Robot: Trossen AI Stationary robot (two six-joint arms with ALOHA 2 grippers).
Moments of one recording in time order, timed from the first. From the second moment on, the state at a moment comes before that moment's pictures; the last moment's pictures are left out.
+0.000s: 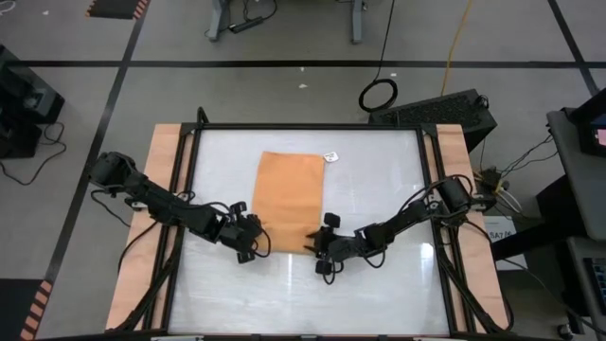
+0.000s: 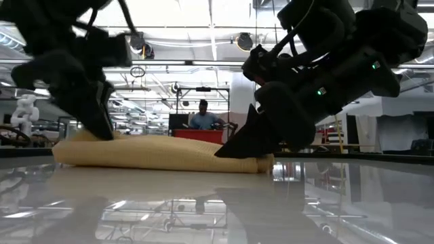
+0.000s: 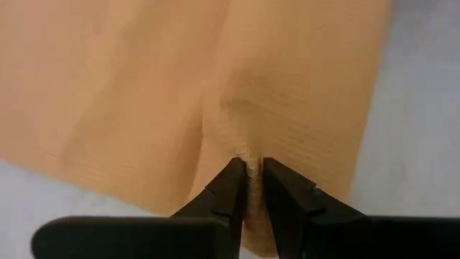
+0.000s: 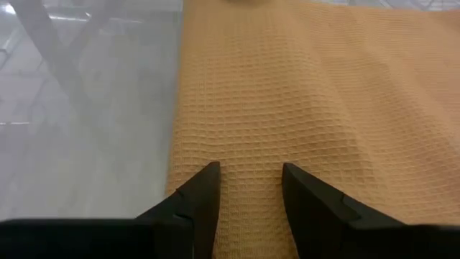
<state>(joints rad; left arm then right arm) -0.40 1.41 0.67 -0.38 -0.35 -0.51 0.35 1.99 0.84 0.53 0.47 0.27</state>
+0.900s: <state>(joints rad) -0.80 1.45 0.70 -0.43 -0.51 -0.38 0.35 1.99 0.84 0.54 0.44 0.26</state>
